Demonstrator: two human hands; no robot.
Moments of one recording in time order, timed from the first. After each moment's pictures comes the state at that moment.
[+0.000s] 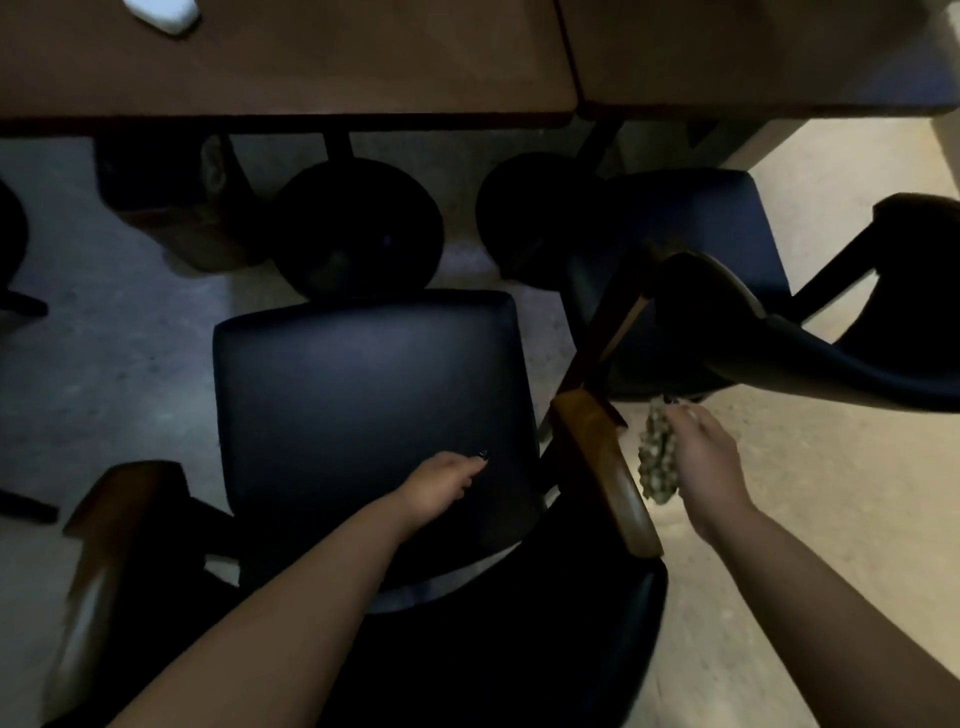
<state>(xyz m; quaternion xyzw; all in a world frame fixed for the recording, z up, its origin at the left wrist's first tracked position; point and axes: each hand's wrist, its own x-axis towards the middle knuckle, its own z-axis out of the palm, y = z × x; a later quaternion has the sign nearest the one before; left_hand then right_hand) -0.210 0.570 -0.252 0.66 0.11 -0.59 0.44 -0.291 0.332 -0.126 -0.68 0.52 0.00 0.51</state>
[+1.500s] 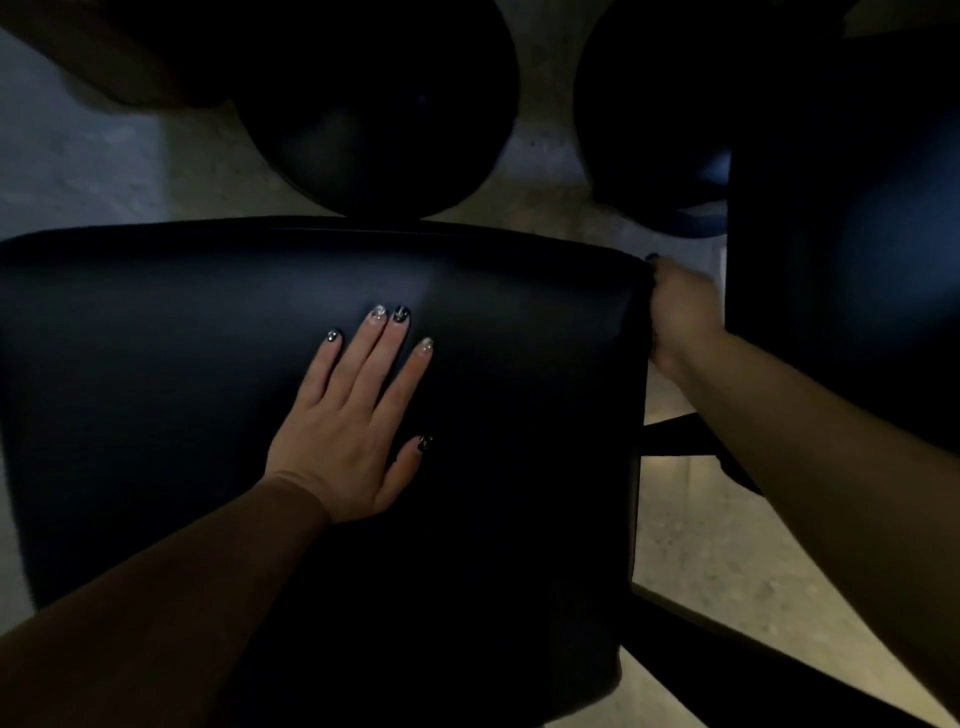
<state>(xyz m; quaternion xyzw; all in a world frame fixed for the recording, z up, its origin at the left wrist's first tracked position) -0.071 0.598 -0.450 0.93 -0.35 -0.07 0.07 -0.011 0.287 -0.451 -0.65 0.53 0.12 0.53</state>
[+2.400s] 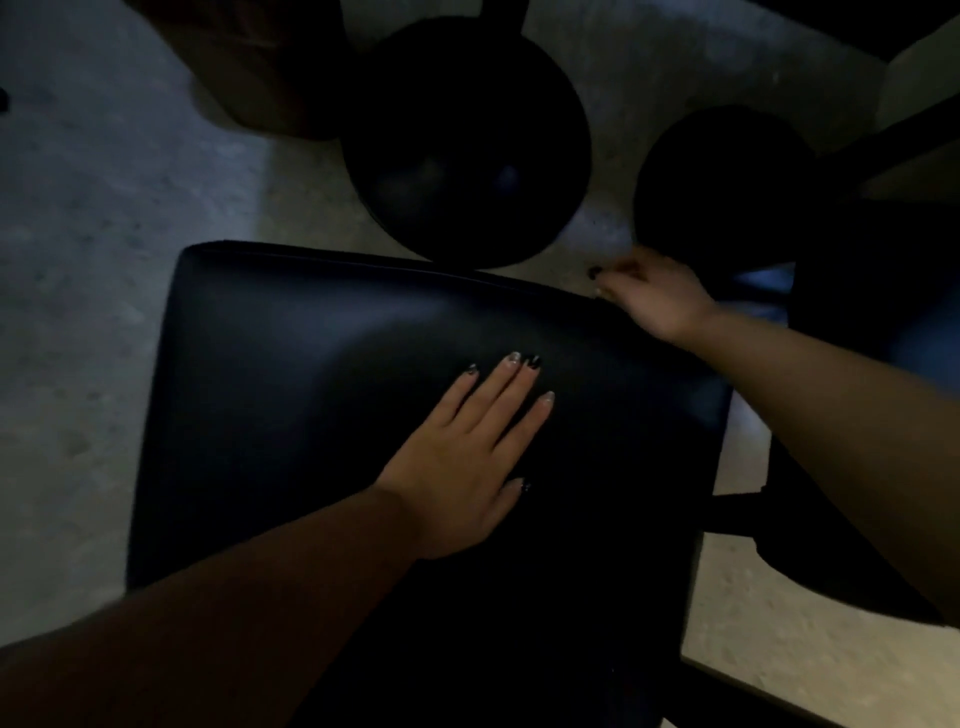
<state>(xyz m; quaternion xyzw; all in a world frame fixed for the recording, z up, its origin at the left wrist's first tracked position) -0.056 0.610 -0.425 0.90 -0.40 -0.17 0.09 0.081 0.368 -0.437 -0.92 0.11 0.30 0.21</state>
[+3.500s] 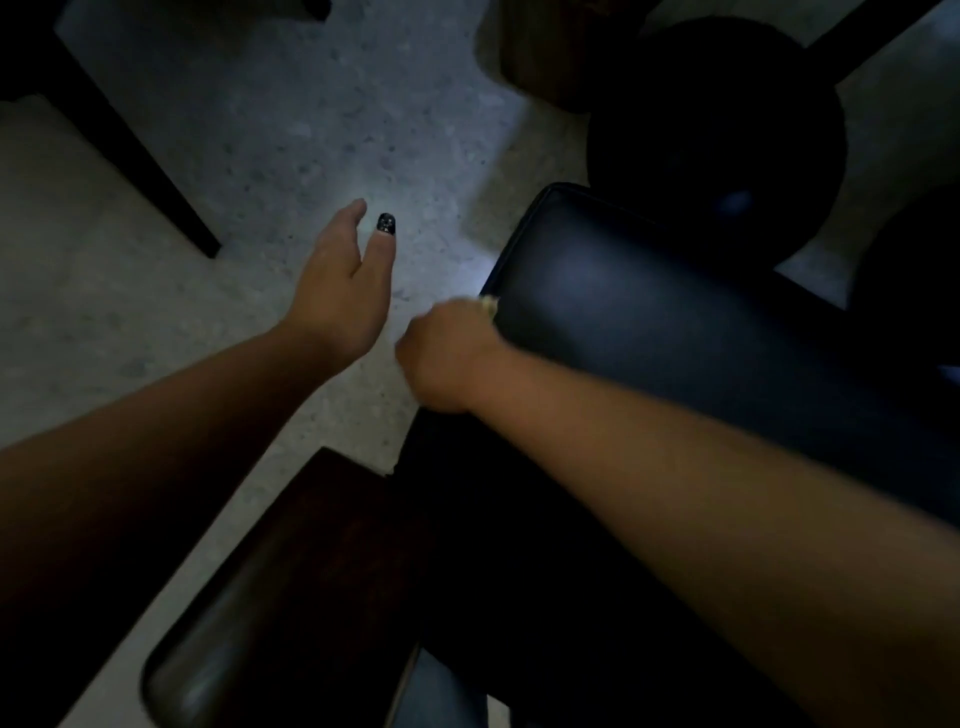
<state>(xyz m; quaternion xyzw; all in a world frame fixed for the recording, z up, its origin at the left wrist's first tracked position) -0.054 0.895 -0.409 0.85 0.31 -0.10 0.42 -0.033 0.781 -0.424 -0.80 -0.54 0.25 -0.06</state>
